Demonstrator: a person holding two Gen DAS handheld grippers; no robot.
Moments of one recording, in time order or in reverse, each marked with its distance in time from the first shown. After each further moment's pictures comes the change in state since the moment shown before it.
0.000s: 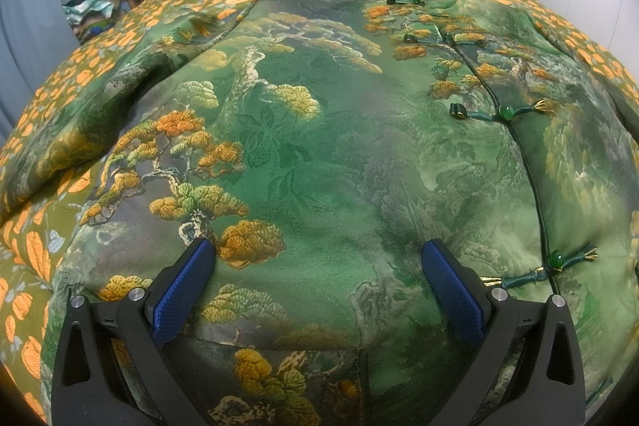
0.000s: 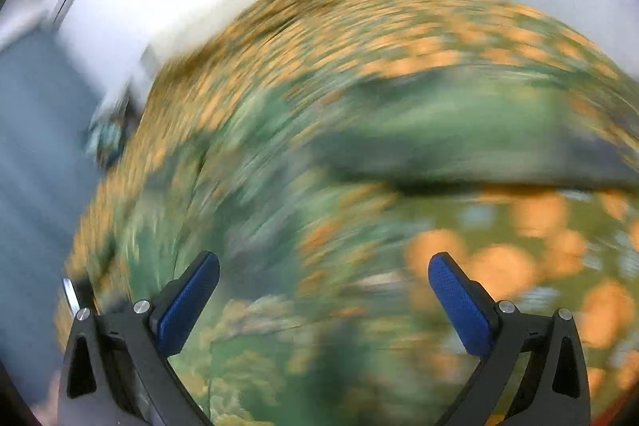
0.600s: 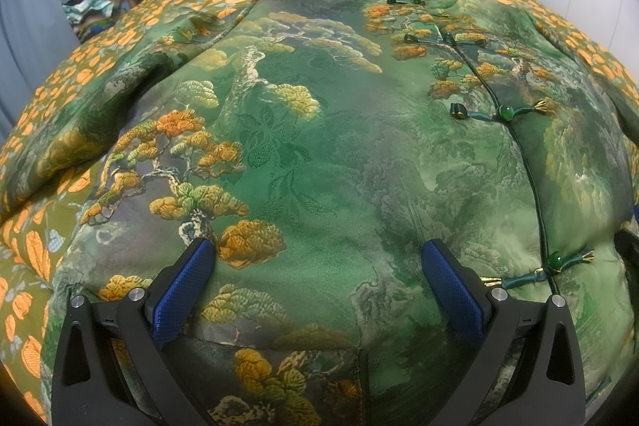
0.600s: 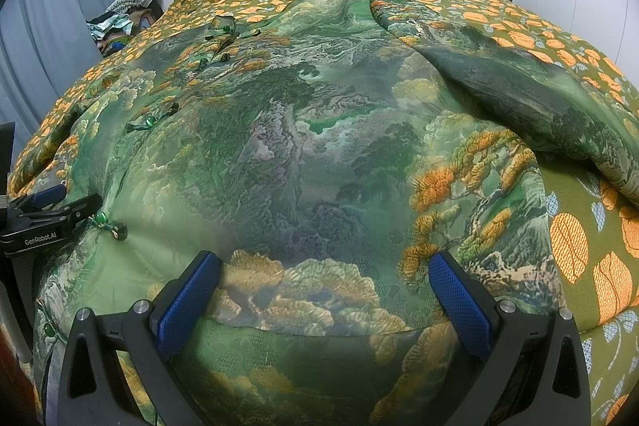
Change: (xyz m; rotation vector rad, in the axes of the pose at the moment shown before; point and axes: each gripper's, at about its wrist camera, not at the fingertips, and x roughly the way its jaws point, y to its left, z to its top) left arm 0.000 0.000 0.001 -0.001 0.002 -0.002; right arm 0.113 0.101 -0.089 -0.487 0.150 -0.091
